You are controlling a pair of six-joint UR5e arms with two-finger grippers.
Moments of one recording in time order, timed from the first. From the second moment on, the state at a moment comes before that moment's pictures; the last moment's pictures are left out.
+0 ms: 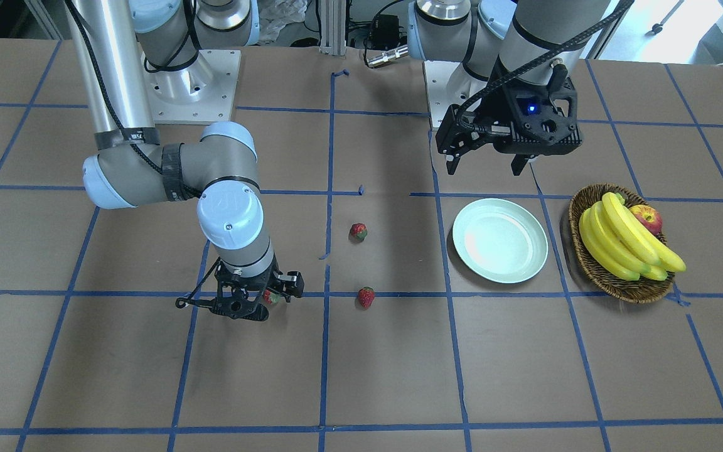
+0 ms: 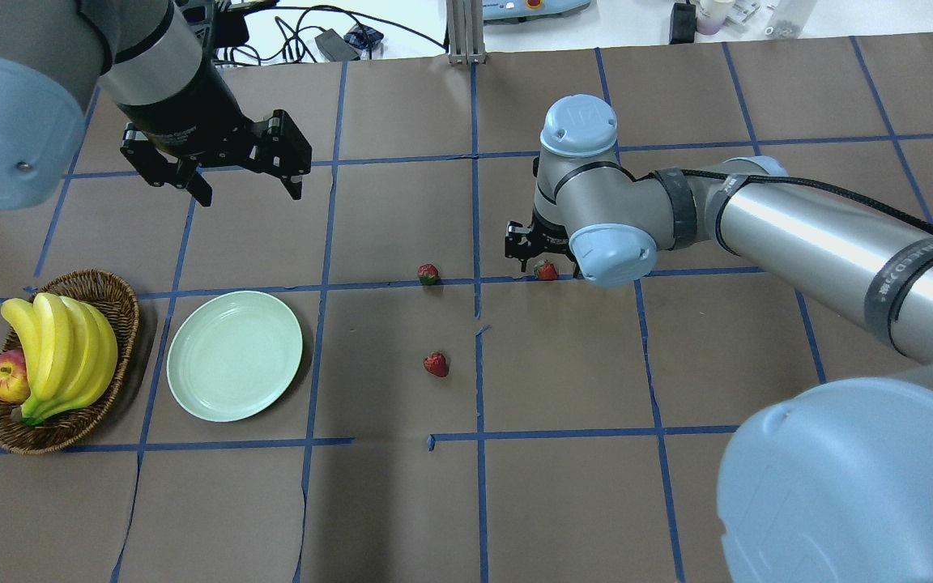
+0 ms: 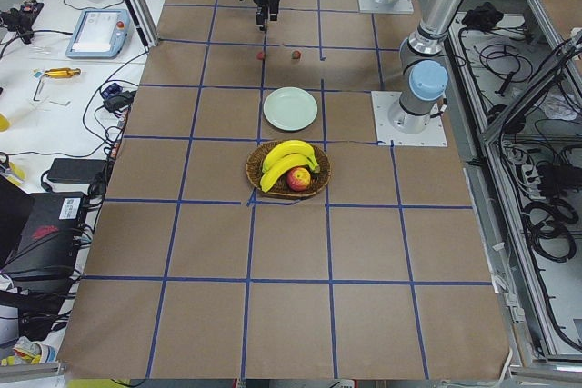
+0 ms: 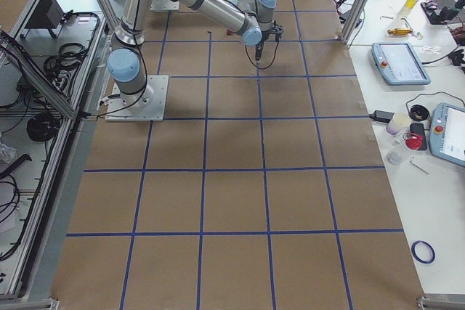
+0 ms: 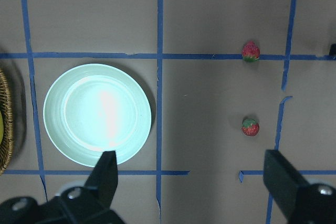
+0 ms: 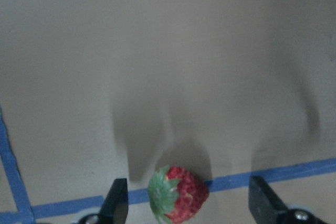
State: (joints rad) left arm -1.62 -1.58 -1.58 -1.51 1.56 -0.08; right arm 1.77 -1.07 1.76 -2.26 -1.55 0.37
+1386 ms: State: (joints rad) left arm -1.63 -1.58 -1.58 -1.51 1.56 -0.08; right arm 2.14 -1.10 1.75 -2.27 -1.40 0.88
